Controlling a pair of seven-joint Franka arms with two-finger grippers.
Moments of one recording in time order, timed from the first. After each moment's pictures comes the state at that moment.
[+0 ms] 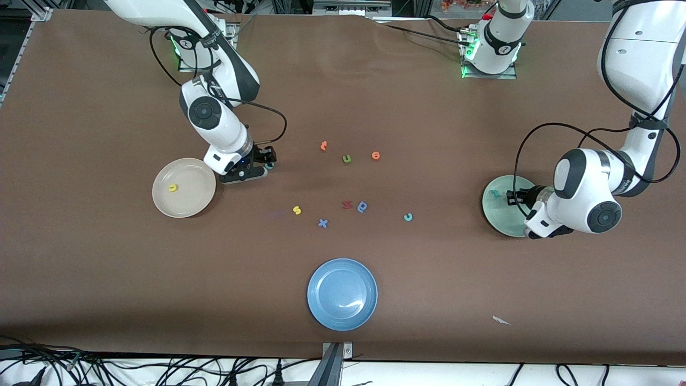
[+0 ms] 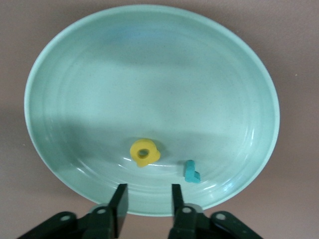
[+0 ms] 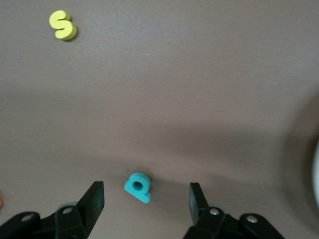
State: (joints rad) left arm 0.21 0.62 -0.22 -1.73 0.08 1.87 -0.23; right arm 0.16 0.34 0.34 -2.23 -0.05 2.54 0.33
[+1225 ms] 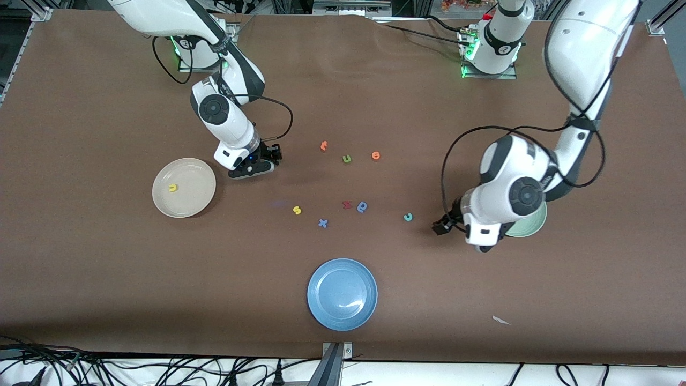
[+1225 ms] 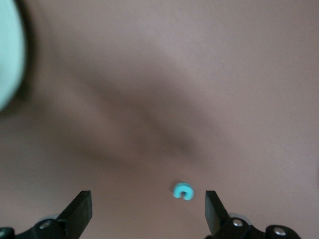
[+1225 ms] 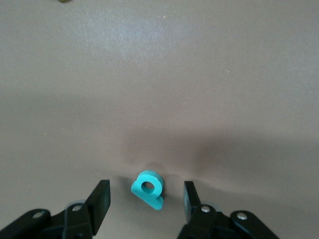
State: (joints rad) left arm -0.04 0.67 -0.34 -1.59 0.00 2.15 -1.13; right arm 0.17 0.38 0.34 -2.33 -0.05 2.72 0.34
